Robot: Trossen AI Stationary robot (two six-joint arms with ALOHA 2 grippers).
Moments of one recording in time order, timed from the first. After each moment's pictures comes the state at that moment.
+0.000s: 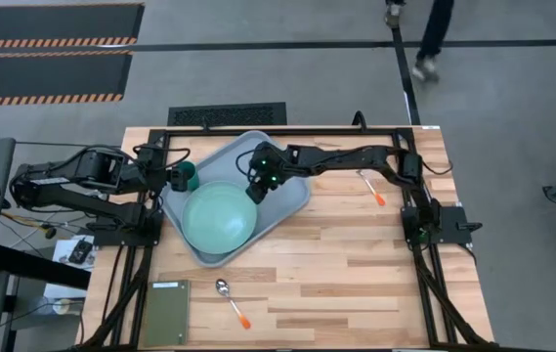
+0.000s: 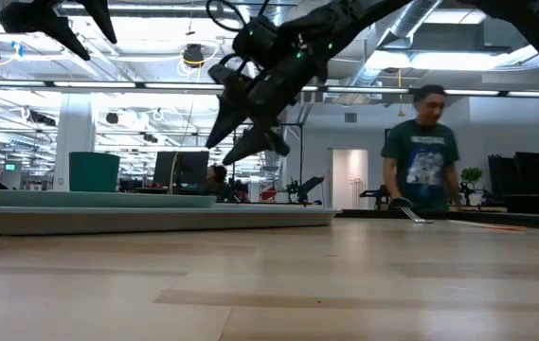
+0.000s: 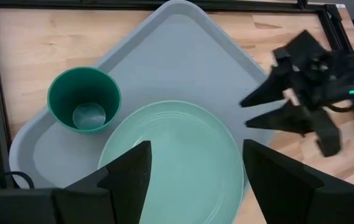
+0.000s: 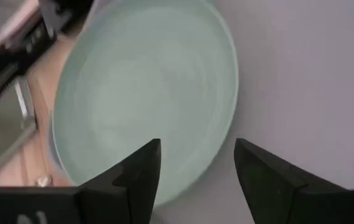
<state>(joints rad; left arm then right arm) -0.03 0.84 1.14 -1.31 -0.48 -1.30 -0.22 2.11 1.66 -0.37 -0.22 0.51</state>
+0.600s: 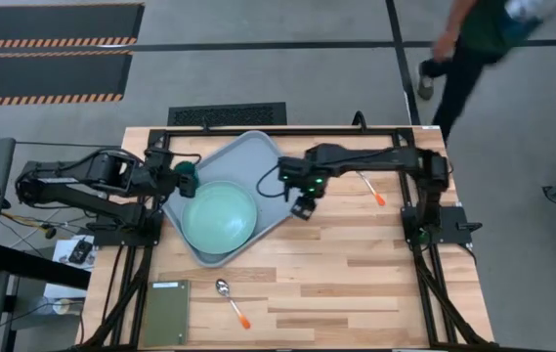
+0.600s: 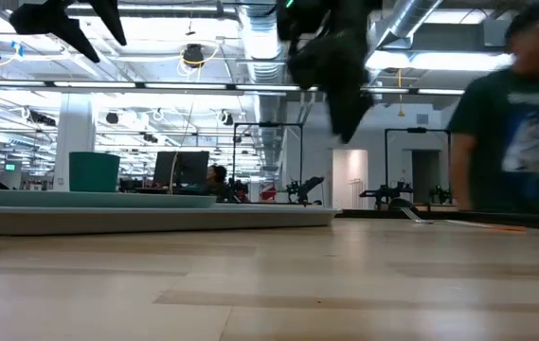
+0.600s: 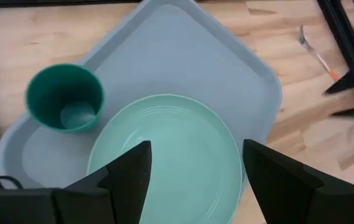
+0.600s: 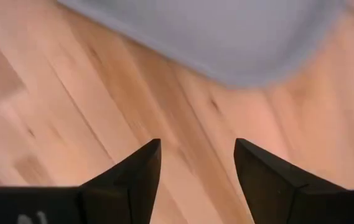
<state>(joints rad) -0.07 0.91 1.14 -1.27 -0.48 -1.28 -0.15 1.89 1.66 -1.21 -0.07 0.34</state>
